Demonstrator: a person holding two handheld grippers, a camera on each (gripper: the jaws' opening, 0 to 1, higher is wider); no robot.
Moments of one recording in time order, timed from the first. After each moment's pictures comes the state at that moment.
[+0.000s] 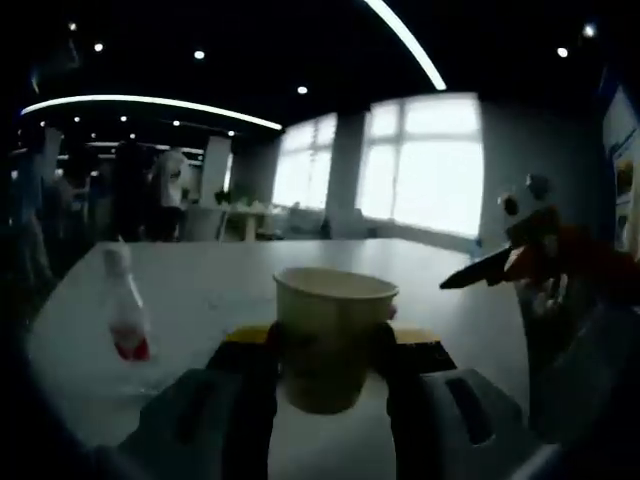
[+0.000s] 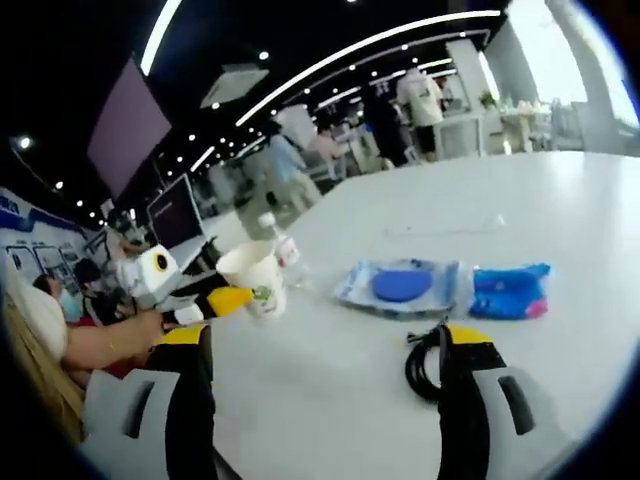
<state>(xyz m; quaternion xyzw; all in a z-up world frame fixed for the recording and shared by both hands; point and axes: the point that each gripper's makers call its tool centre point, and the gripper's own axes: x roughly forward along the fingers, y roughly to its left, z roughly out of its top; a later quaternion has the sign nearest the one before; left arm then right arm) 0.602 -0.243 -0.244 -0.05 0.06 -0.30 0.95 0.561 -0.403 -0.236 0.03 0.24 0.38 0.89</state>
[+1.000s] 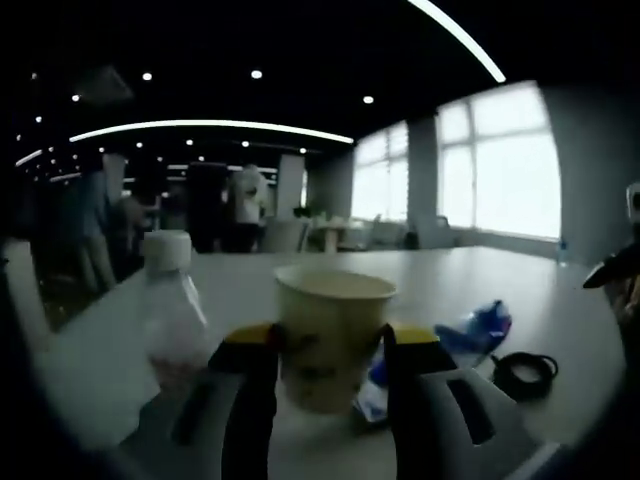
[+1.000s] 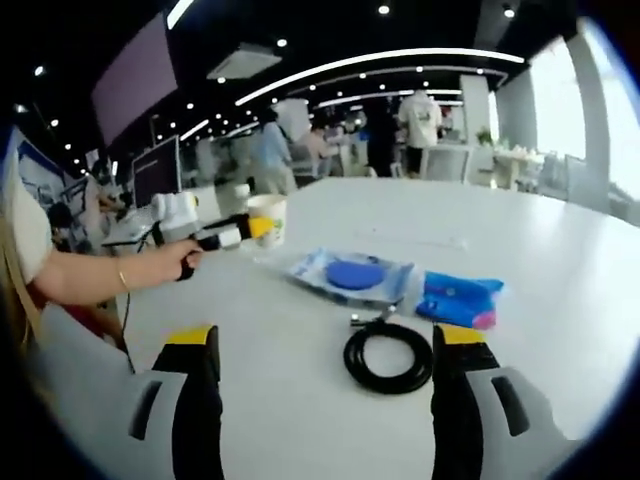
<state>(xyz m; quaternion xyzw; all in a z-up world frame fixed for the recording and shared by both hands) 0.711 -0.189 -0.285 -0.03 0.04 -0.13 0.99 0.564 -0.448 -0.269 -0.08 0.22 0.34 0.91</state>
